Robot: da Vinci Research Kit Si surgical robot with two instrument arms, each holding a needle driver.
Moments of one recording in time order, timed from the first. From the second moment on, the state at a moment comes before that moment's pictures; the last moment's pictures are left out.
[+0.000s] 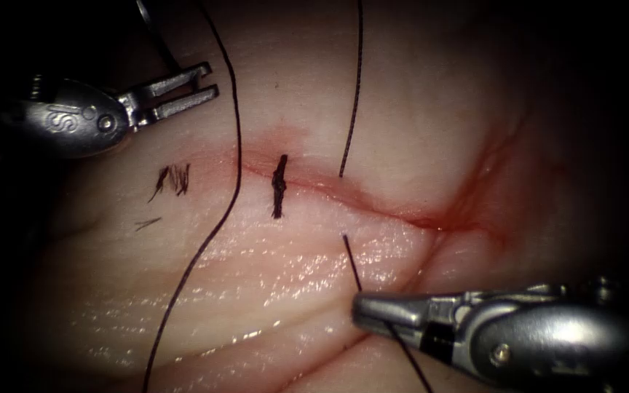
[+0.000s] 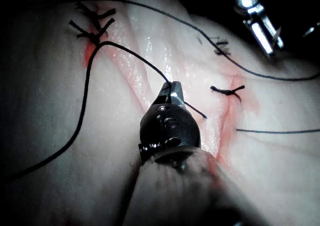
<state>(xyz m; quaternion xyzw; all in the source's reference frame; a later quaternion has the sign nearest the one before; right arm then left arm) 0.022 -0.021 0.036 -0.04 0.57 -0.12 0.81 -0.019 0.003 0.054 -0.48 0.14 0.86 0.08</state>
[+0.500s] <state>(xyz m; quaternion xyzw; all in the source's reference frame) 0.023 -0.028 0.031 0.00 0.57 -0.19 0.80 -0.019 0.003 0.054 -0.48 0.14 0.86 0.08</state>
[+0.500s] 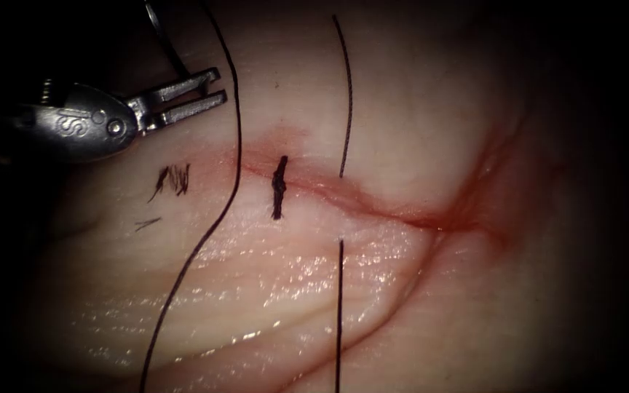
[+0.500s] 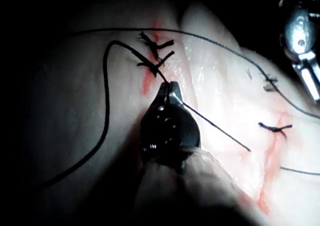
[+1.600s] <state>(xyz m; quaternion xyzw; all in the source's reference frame) 0.019 -0.019 0.034 -0.12 0.42 -0.15 0.89 -0.019 0.002 0.054 -0.48 0.14 0.86 0.07</state>
